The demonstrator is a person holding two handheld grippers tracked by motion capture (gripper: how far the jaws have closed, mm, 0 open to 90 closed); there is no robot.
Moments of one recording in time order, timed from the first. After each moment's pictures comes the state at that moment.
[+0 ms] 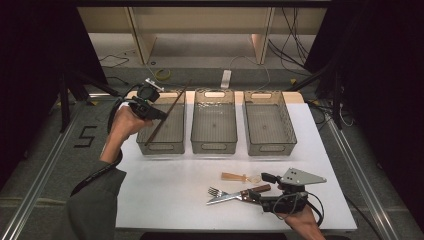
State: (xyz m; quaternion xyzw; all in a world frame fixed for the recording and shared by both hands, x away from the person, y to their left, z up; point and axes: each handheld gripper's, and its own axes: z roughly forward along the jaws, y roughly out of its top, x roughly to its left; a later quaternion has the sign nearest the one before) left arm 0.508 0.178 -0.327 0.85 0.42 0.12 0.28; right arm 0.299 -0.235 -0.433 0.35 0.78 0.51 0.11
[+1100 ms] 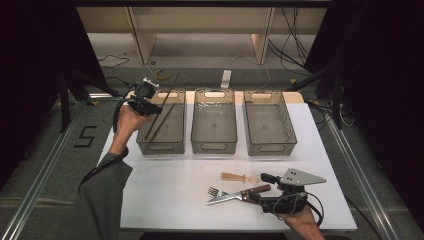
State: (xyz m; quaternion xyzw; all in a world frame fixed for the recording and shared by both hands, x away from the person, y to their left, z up) left arm 0.542 0.193 -0.362 0.81 0.48 0.16 0.28; right arm 0.299 -0.234 -0.433 0.34 0.78 0.51 0.11
